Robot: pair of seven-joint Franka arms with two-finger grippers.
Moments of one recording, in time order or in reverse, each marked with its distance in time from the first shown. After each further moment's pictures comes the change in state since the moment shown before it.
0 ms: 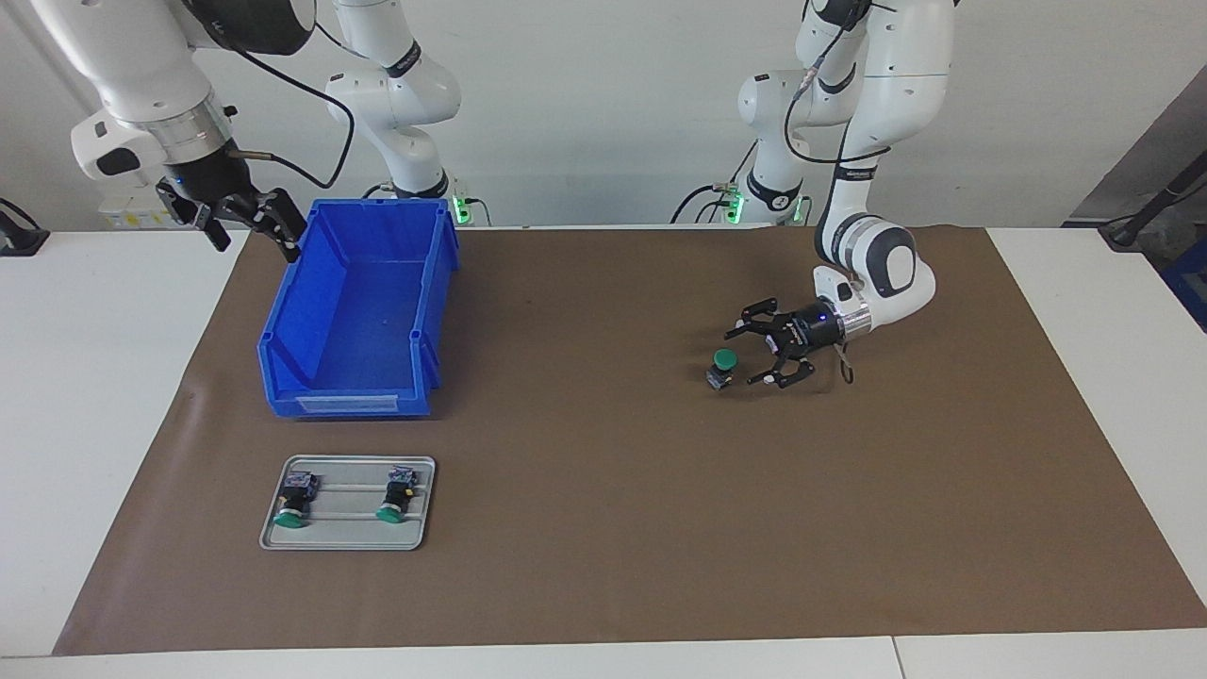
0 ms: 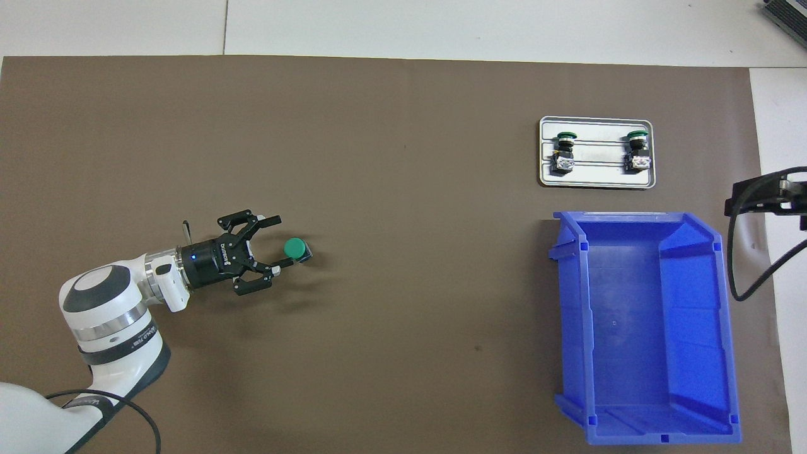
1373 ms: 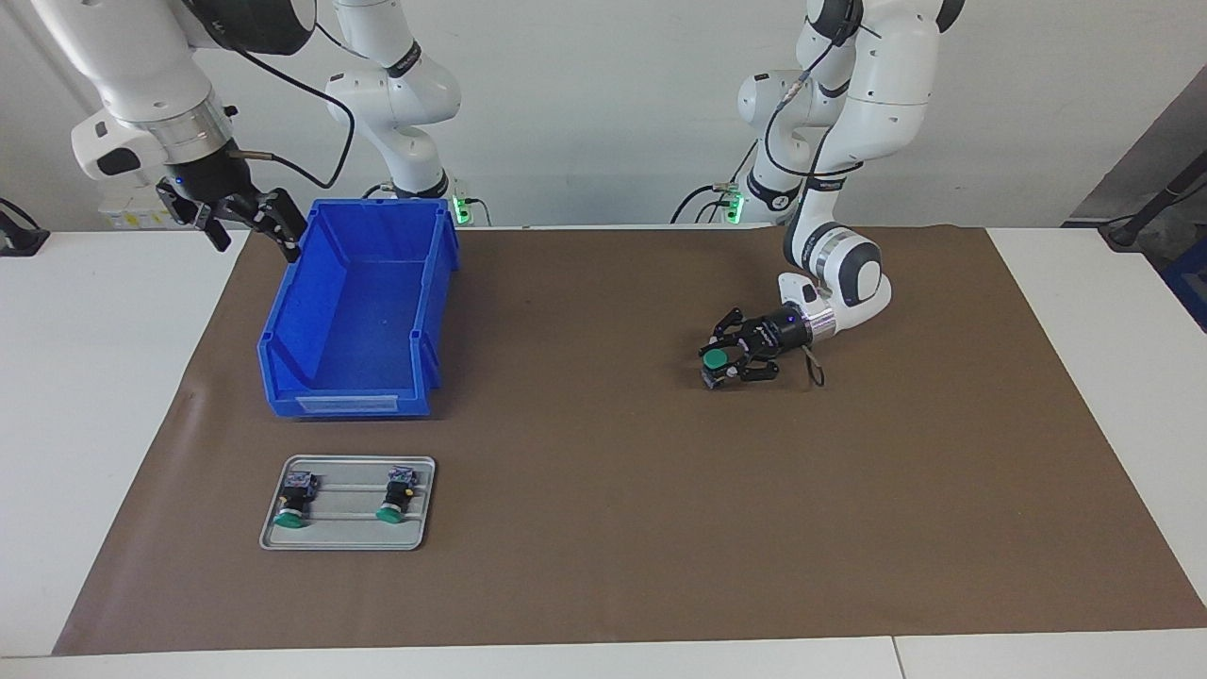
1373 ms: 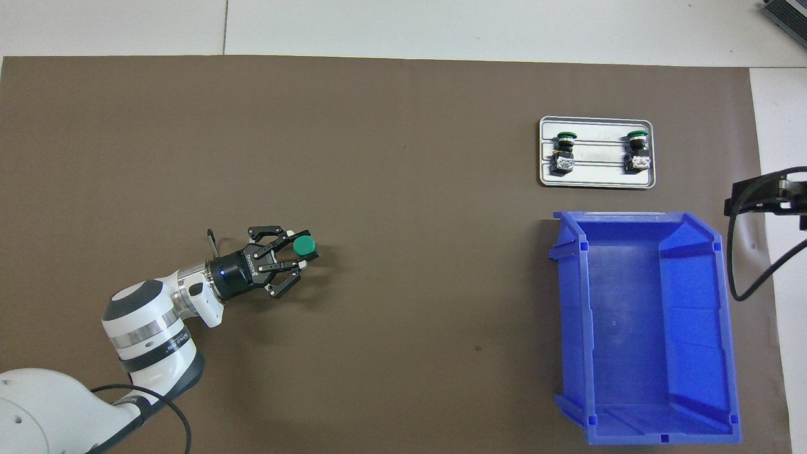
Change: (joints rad) left arm -0.025 0.084 -0.077 -0.079 -0.307 -0.061 0.334; right arm 0.000 0.000 0.001 0.000 0.000 0.000 0.000
